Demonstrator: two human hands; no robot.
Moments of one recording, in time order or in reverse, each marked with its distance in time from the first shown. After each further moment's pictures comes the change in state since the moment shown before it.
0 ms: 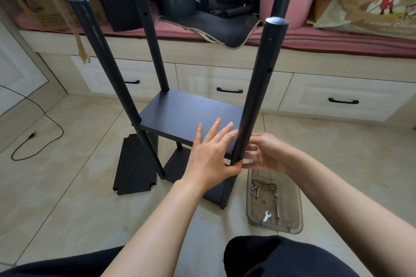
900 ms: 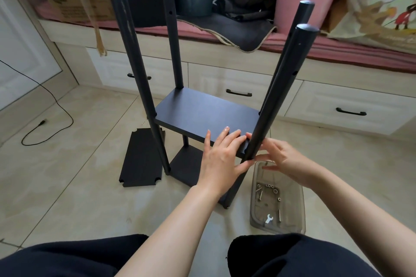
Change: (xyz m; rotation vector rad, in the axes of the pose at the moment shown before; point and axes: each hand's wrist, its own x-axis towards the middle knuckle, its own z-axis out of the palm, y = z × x) left_hand -0.016 0.009 0.011 -0.077 0.134 -0.118; right_hand -0.040 0.007 0.005 -0.459 -0.031 -0.277
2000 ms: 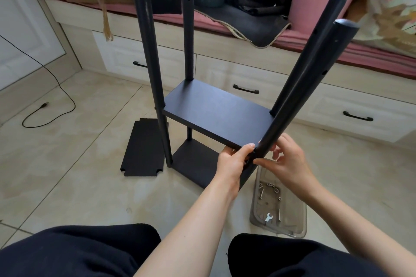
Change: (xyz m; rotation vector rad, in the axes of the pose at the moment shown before) left_hand 0.002 0.018 0.015 -1.520 0.038 -0.923; right_hand 0.009 0.024 0.021 -0.489 0.430 -0.445
